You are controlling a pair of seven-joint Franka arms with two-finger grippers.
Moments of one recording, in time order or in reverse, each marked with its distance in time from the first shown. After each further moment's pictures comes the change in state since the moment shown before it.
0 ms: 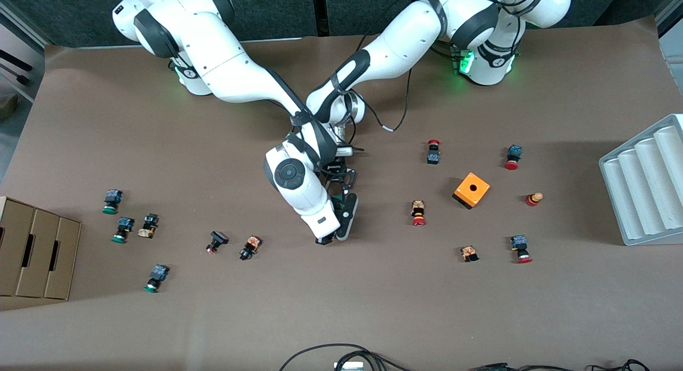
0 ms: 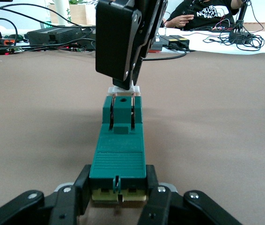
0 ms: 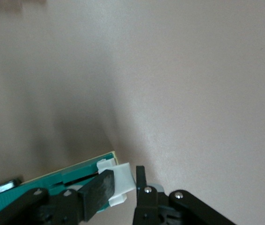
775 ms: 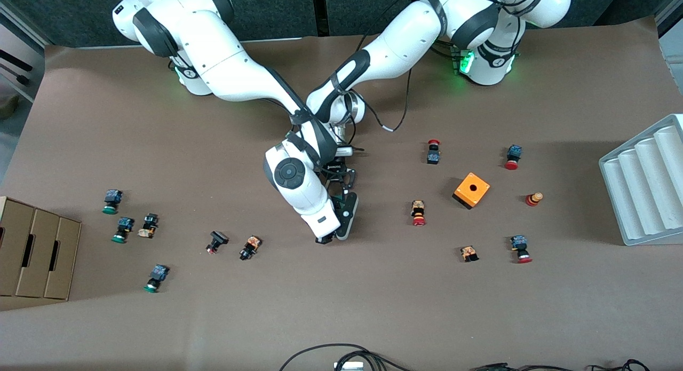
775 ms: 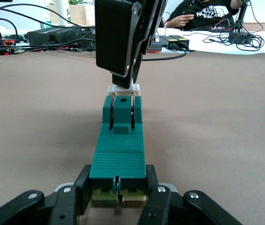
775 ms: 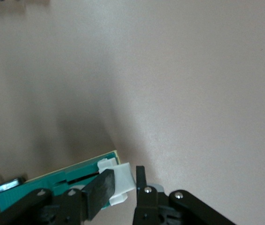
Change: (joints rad) left arm 0.000 0.000 0.000 -0.001 0.001 -0.001 0.000; right arm 0.000 -0.007 0.000 0.000 0.000 -0.015 0.000
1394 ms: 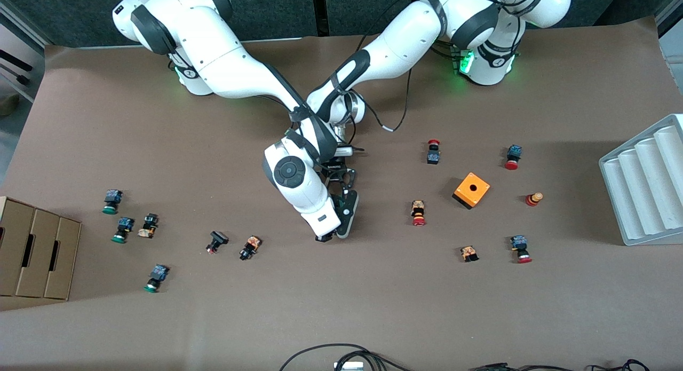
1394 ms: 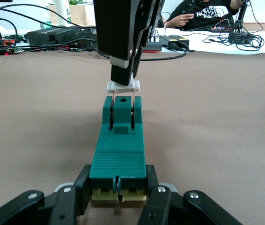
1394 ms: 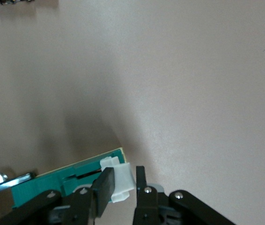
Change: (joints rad) left arm 0.000 0.000 0.000 0.000 0.000 0.000 0.000; right arm 0.001 -0.022 0.000 -0.001 0.000 -0.043 0.000
